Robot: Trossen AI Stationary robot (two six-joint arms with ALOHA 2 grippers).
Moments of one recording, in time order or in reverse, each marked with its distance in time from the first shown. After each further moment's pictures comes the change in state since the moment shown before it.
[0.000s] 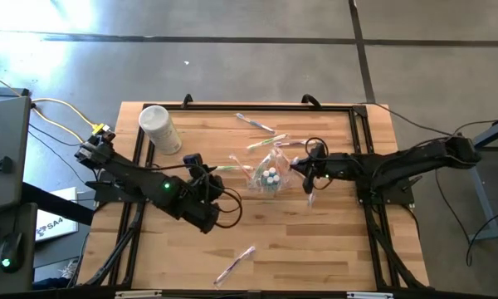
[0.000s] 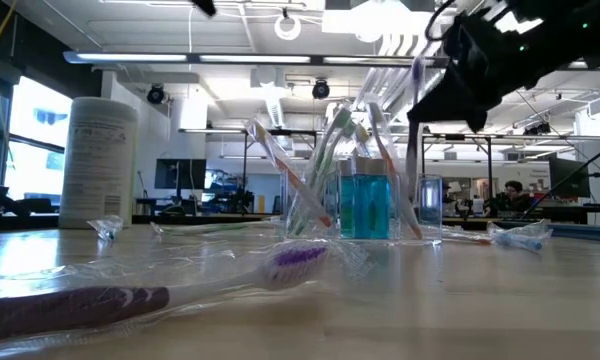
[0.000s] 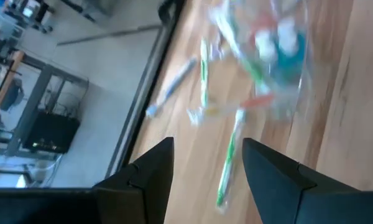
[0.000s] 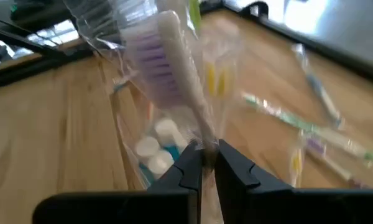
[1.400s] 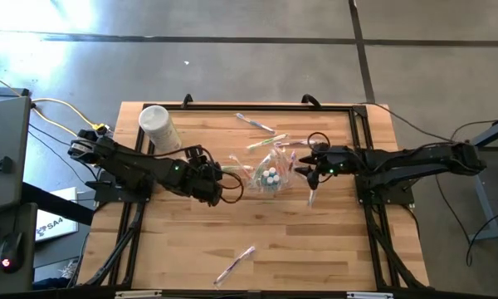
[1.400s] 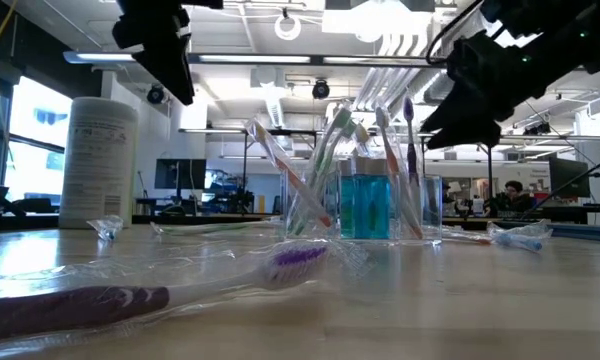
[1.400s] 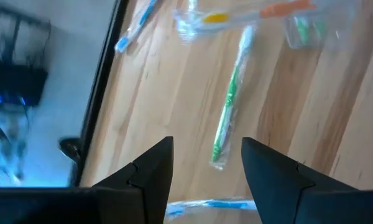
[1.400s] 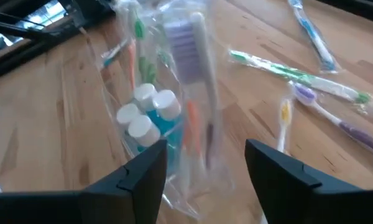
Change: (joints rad) left arm 0.200 -0.101 -0.320 0.186 0.229 0.117; right arm -0.125 -0.070 0.000 -0.190 -0.172 0.110
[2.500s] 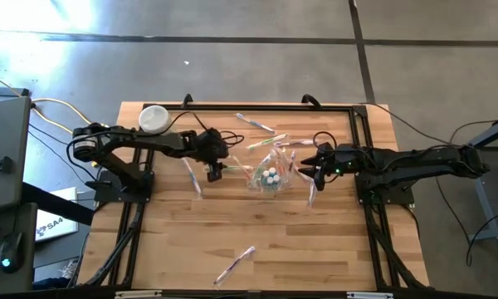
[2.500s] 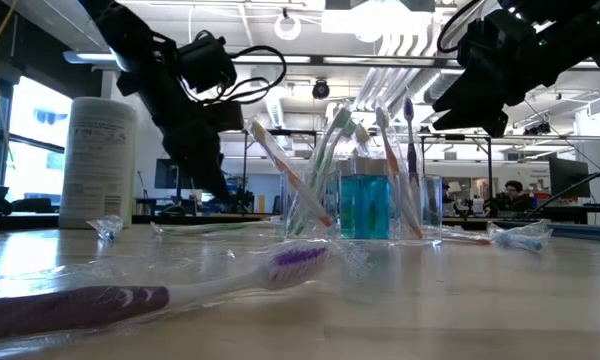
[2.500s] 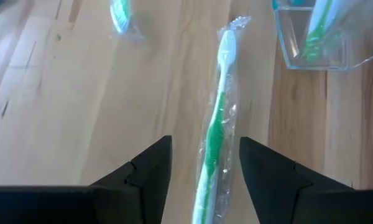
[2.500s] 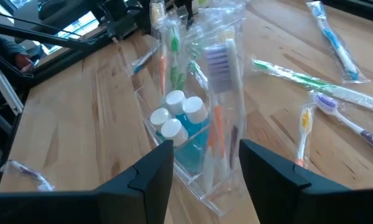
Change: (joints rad) left arm 0.595 -0.003 -0.513 0.965 0.773 0.549; right arm 0.000 -0.120 0.000 -0.058 -0.076 -0.004
